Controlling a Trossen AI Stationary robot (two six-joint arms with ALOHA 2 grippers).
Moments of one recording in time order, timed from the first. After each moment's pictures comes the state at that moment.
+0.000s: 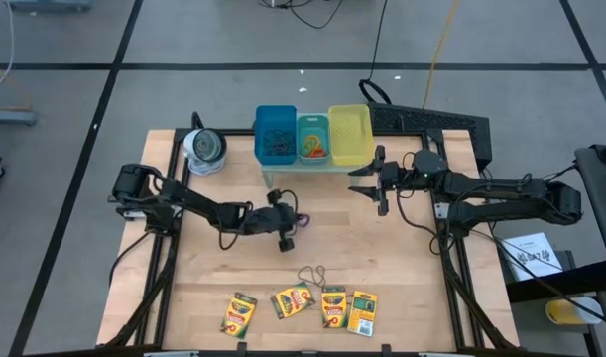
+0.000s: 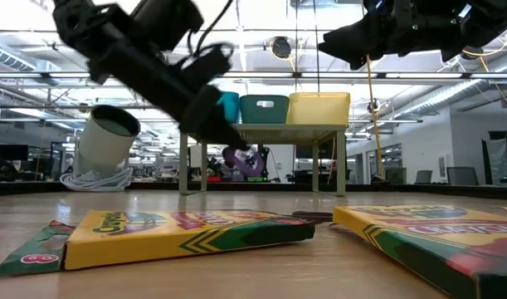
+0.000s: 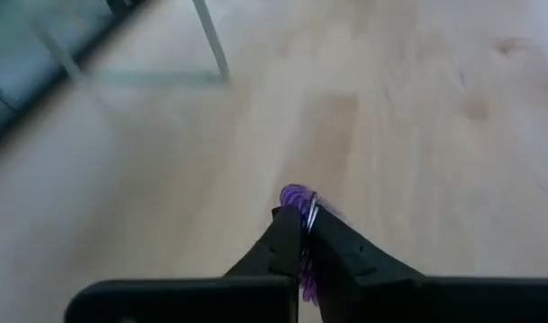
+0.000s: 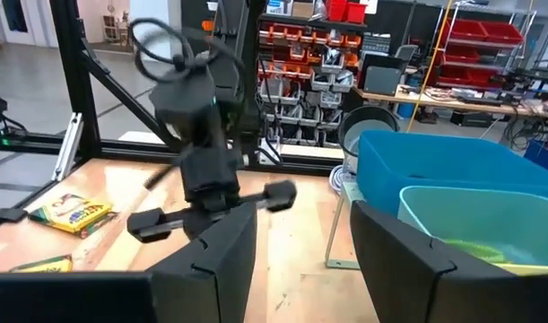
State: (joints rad) left arm -0.11 1.72 0.74 0.41 -0.38 -0.04; right arm -0.31 0.95 0.49 0.44 -0.32 -0.11
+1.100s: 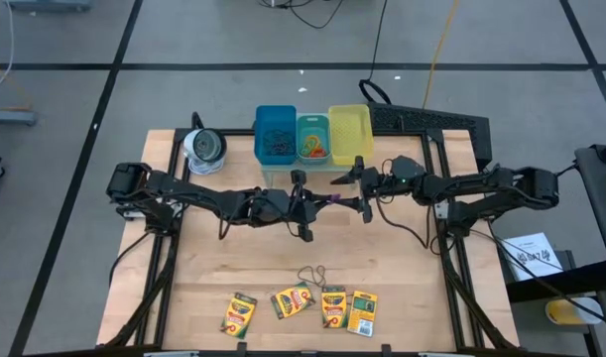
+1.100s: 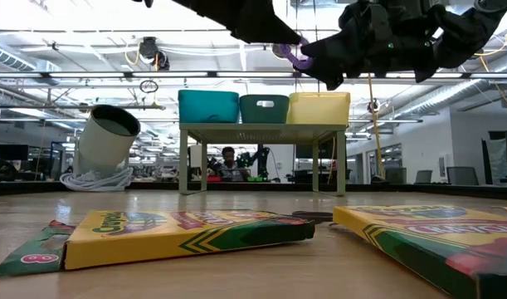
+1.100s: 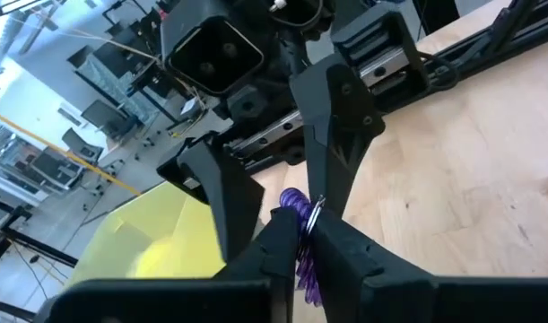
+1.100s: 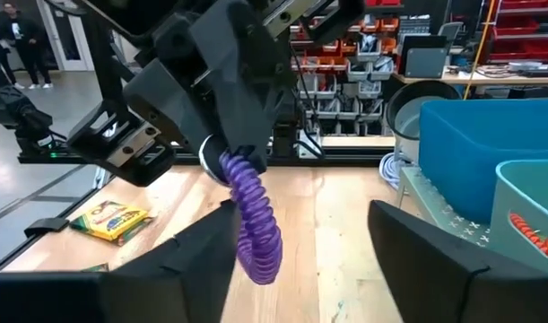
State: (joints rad) left arm -0.11 1.67 1.13 0.29 -0.42 0.54; right arm -0.26 1.25 0.49 0.75 -0.37 0.01
